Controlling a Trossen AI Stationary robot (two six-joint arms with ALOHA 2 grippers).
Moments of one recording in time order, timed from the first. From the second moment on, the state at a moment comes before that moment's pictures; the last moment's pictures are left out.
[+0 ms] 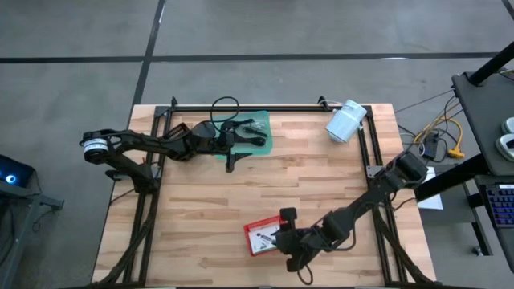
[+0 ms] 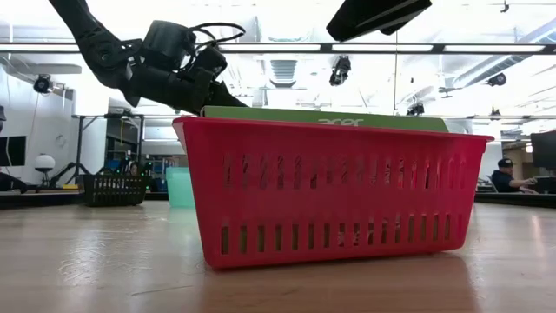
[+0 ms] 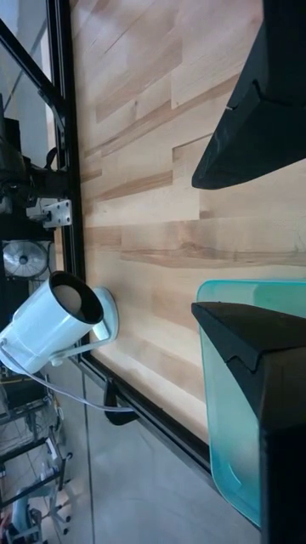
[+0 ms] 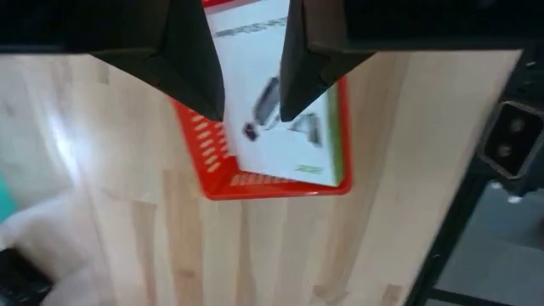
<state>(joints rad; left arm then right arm) 0.35 1.43 0.56 0.65 0.22 0.17 0.62 1.83 1.30 -0.33 0.46 0.31</state>
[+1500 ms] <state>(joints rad) 0.35 1.43 0.56 0.64 0.22 0.17 0.58 1.89 1.26 -0.38 0.15 0.23</state>
